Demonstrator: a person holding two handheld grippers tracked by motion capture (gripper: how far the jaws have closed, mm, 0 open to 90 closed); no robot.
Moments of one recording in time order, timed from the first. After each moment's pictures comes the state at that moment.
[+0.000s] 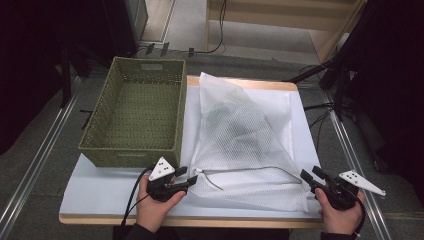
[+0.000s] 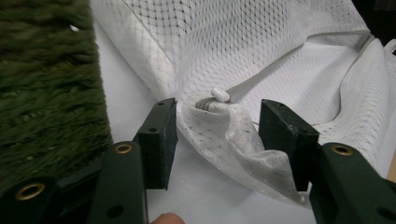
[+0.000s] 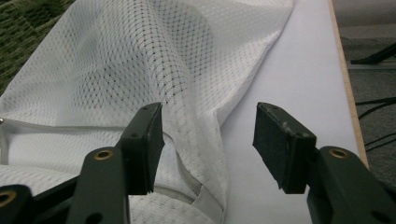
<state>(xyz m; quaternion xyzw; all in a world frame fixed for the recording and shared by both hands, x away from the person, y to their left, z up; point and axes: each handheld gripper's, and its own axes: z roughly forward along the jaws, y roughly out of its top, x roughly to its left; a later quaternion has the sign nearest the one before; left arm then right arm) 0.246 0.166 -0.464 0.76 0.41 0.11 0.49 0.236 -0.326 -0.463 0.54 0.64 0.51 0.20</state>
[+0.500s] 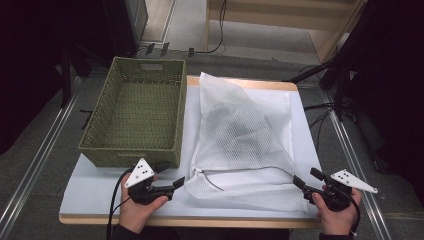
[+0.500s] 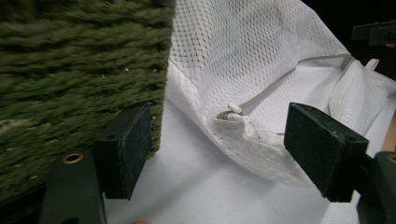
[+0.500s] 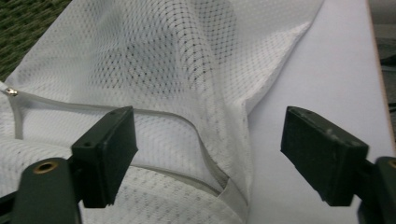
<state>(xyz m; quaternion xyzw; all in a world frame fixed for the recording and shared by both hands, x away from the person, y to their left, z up) 0.232 0.208 -0.449 0.74 0.39 0.14 0.53 0.235 -0.313 -0.462 0.51 0.68 0.49 0.19</state>
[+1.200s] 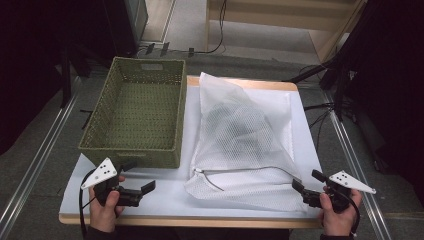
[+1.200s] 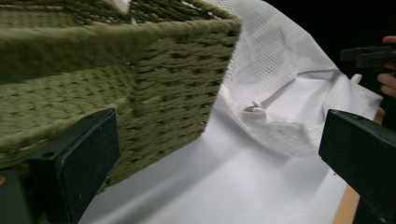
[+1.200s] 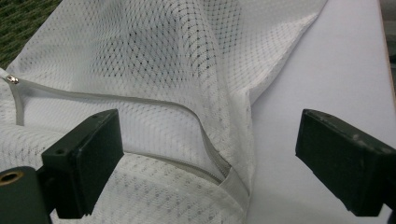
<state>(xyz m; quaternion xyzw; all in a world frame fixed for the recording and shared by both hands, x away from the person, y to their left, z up) 0.223 0.281 -0.436 0.72 0.39 0.14 0.55 0.233 -0.315 -0.466 0.51 0.69 0.49 0.18</state>
